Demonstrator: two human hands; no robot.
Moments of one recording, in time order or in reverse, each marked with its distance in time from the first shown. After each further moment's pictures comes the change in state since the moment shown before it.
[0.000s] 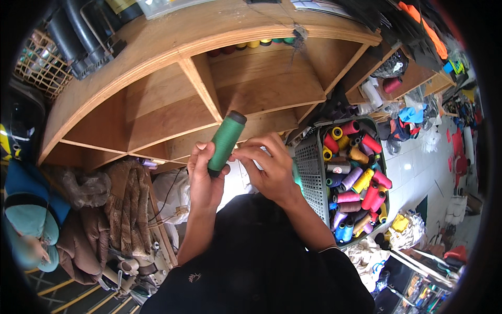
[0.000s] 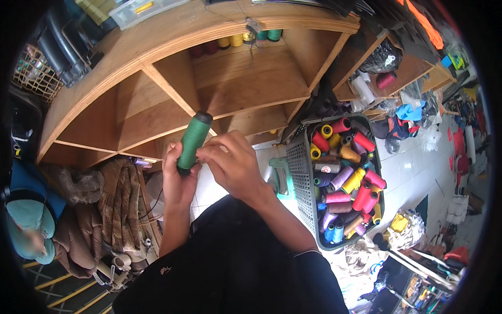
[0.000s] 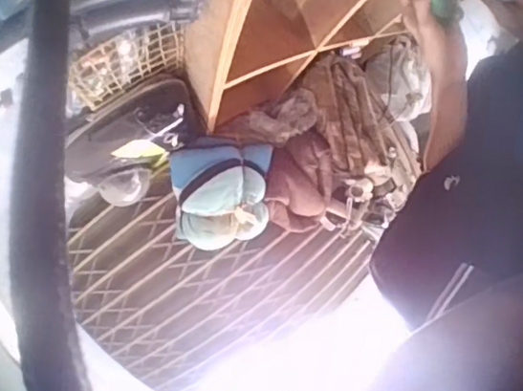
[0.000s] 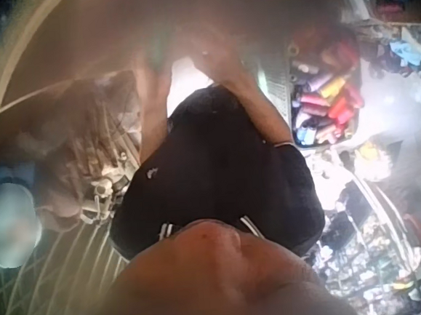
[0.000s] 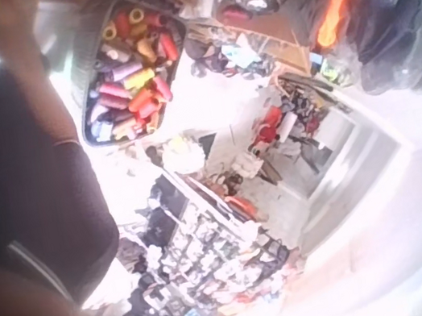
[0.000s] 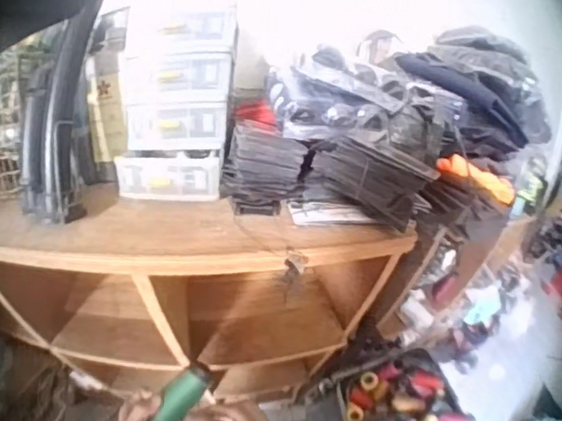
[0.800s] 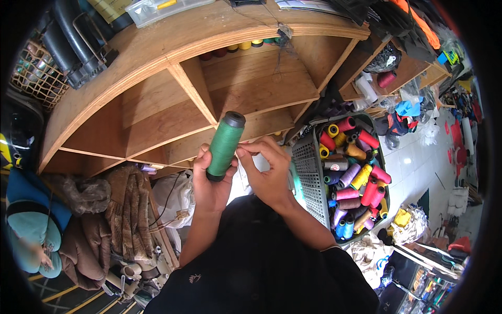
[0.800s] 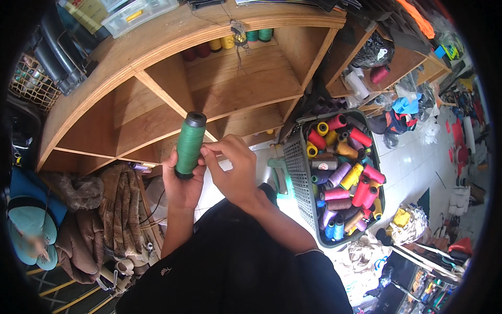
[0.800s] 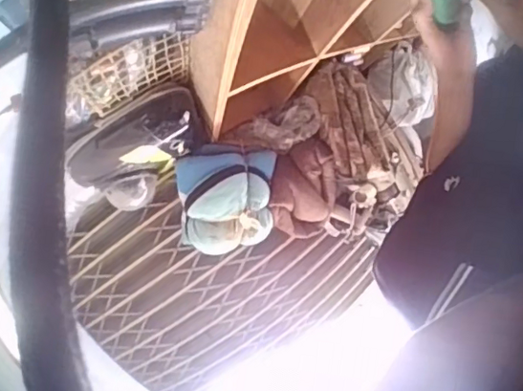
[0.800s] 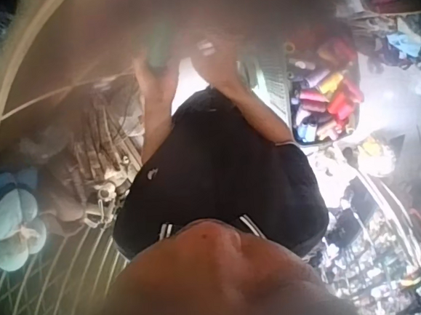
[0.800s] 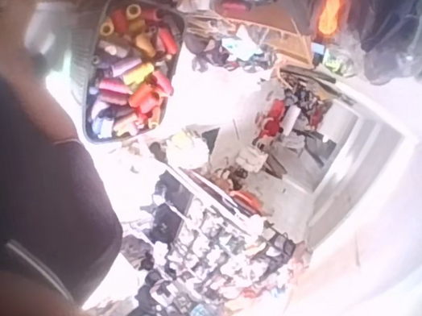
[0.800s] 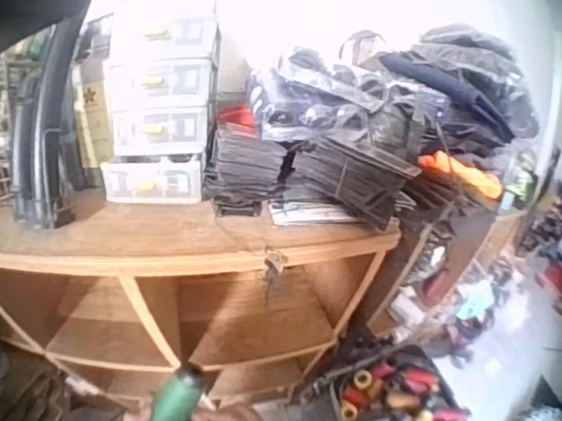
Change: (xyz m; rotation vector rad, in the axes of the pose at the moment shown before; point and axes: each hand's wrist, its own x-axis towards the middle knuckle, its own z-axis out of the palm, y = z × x) left_hand -0.006 -0.012 0.008 -0.221 -0.136 -0.075; right_hand -0.009 -0.009 0.002 0.149 0.135 0.358
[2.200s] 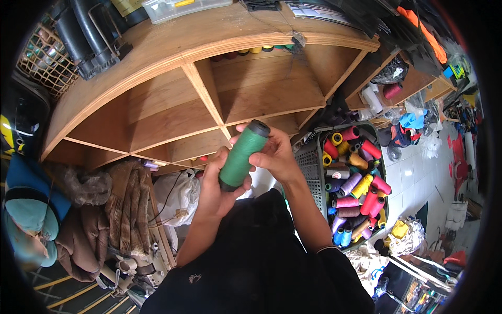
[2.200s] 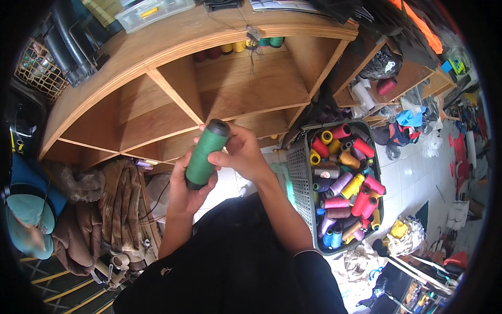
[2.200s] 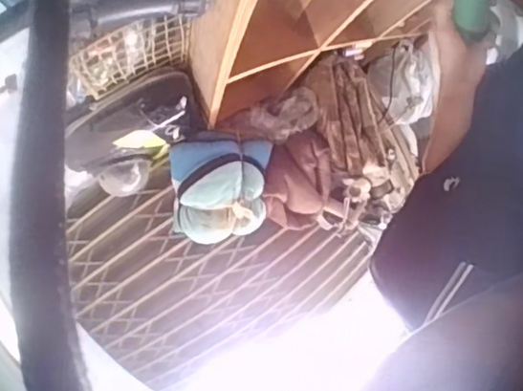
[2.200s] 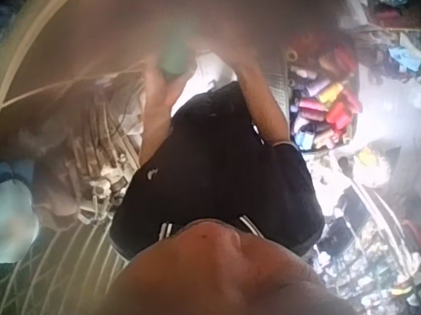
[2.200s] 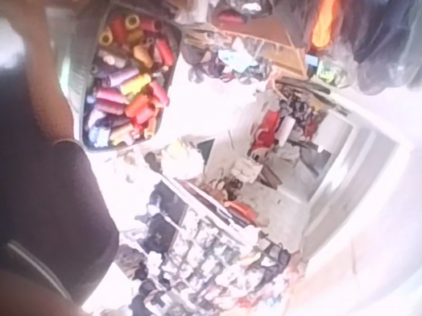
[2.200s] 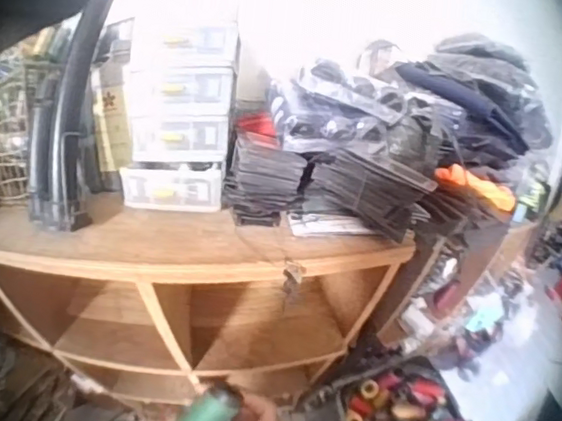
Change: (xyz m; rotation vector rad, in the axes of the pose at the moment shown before) left_hand -0.008 0.005 0.018 0.169 -0.019 -0.201; right_hand 0.031 0.027 -0.015 0.893 -0.447 0.447
